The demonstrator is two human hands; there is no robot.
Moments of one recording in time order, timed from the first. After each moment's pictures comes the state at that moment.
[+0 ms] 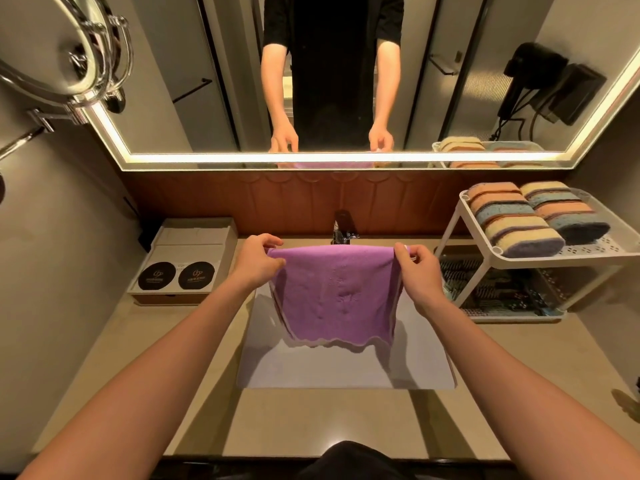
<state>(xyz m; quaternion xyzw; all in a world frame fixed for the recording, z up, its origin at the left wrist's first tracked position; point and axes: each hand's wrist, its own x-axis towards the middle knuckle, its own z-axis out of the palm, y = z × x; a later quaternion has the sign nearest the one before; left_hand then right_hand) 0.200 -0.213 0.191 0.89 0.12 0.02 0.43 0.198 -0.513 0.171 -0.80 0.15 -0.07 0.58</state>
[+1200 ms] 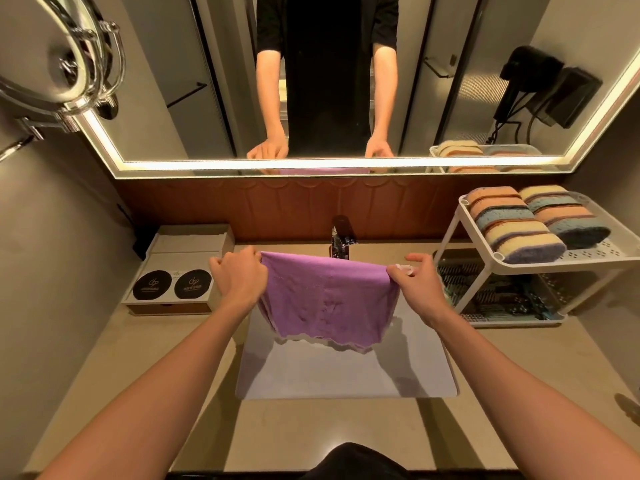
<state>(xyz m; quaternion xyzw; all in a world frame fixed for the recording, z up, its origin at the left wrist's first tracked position) 0.204 -0.205 0.172 0.96 0.18 0.16 0.11 0.200 -0.524 0.159 -0.82 0.13 -0.01 0.55</state>
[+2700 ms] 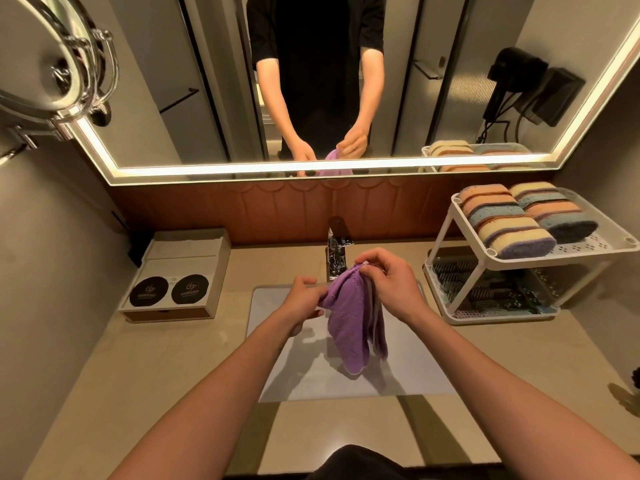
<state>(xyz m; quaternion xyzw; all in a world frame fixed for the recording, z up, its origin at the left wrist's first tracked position) 0.185 -0.297 0.149 0.71 0.21 -0.18 0.65 0.181 -0.486 0.189 -0.85 -0.07 -0.05 0.52</state>
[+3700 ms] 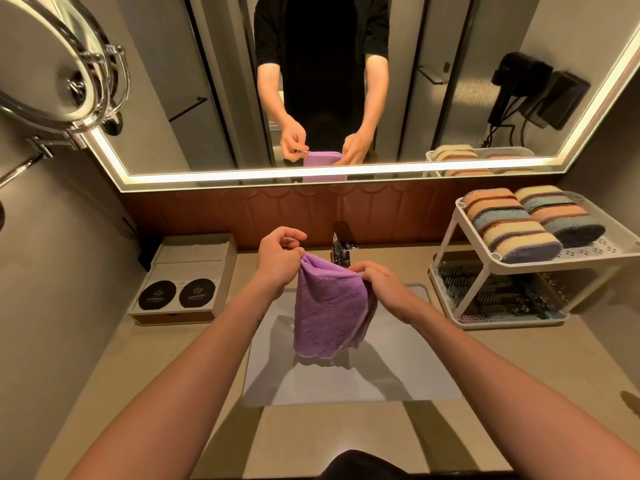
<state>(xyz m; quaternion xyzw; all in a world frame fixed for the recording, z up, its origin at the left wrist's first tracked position) 0.201 -0.261 0.231 0.81 0.13 0.08 0.57 0.191 -0.473 0.193 -0.82 -0.05 0.17 0.55</state>
